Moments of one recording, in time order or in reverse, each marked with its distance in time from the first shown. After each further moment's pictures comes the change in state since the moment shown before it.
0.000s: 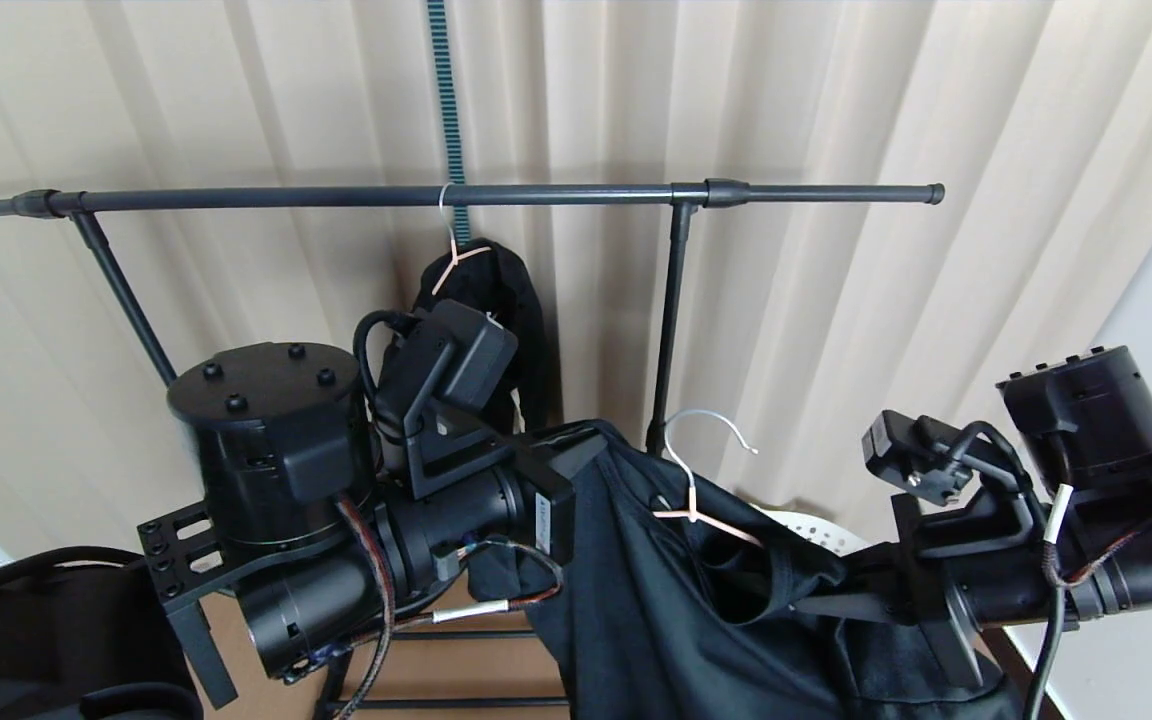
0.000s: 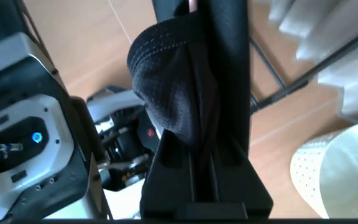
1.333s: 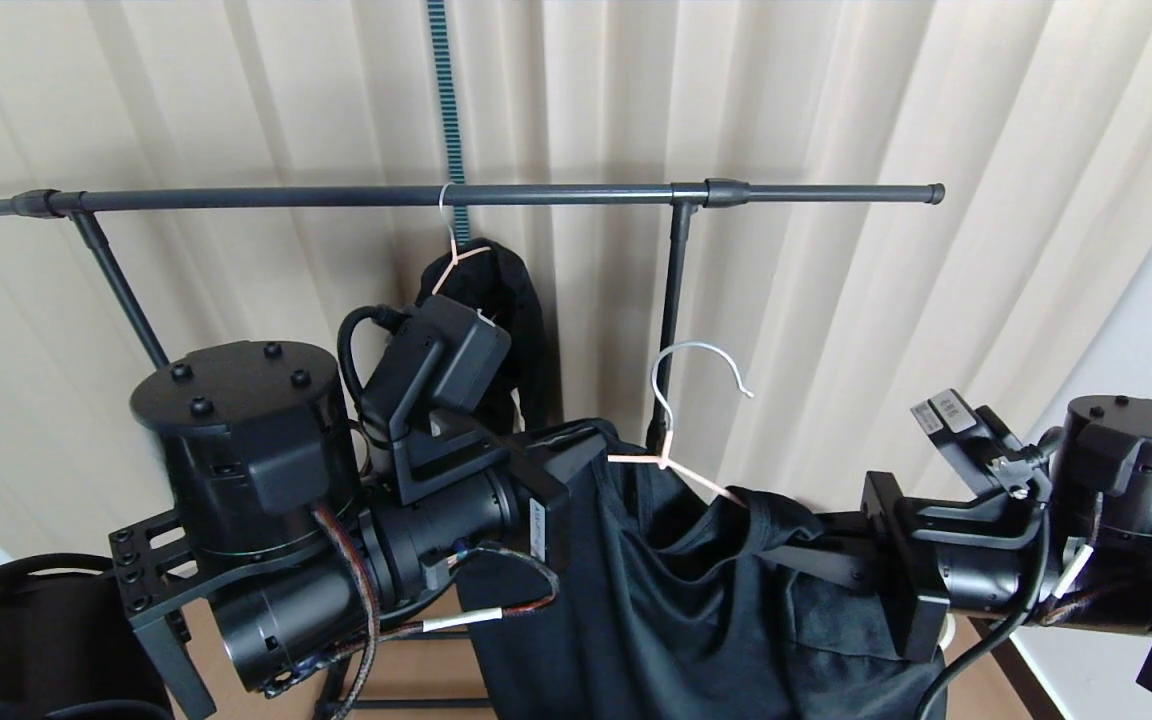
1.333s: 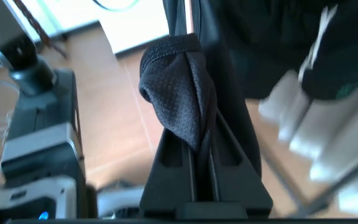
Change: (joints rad) left arm -0.013 -0.027 0.013 0.000 0.001 0.011; right arm -0.017 0.140 0.366 -1.092 0.267 0.370
